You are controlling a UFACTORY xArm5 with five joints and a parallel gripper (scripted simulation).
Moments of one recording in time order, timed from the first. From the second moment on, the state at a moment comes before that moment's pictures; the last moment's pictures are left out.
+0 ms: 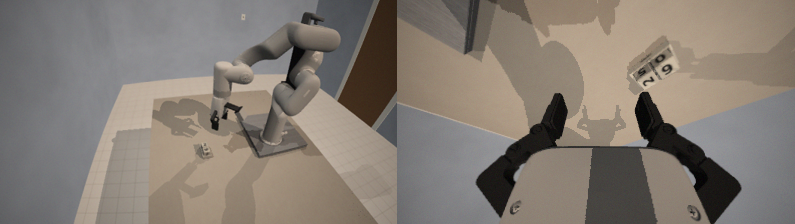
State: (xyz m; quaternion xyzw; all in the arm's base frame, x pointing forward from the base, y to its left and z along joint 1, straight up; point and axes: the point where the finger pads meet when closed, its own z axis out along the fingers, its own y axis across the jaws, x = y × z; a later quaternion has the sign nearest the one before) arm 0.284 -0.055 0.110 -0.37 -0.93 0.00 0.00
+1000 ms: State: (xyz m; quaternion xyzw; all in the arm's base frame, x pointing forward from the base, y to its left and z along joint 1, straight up) arm 0.272 -0.060 0.083 -0.51 -0.86 0.00 0.00
